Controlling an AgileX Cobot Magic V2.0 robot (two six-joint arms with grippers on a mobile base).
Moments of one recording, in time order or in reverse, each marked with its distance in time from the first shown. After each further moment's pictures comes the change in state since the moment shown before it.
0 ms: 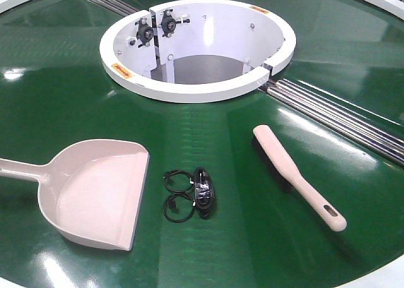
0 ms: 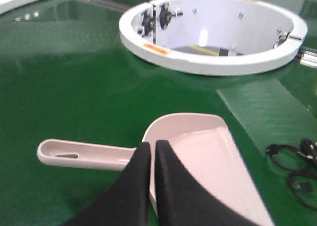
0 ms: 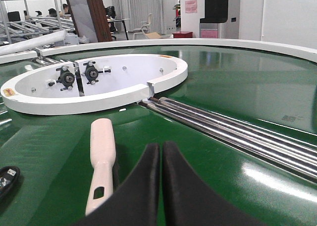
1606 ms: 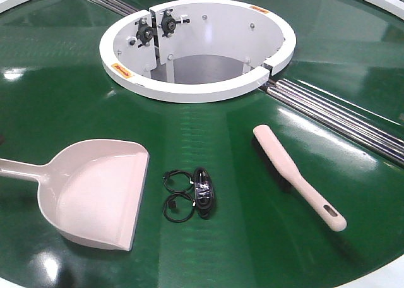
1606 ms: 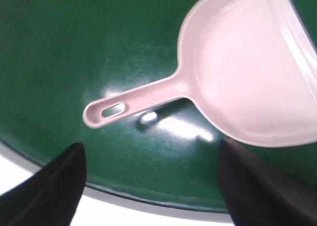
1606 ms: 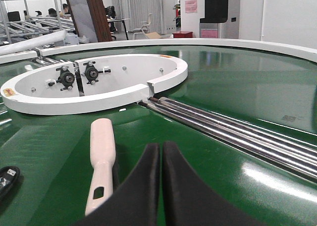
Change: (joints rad) left arm 0.000 0.743 -0.873 0.020 0.891 0.466; right arm 0.000 0.000 0.000 0.000 0.000 0.000
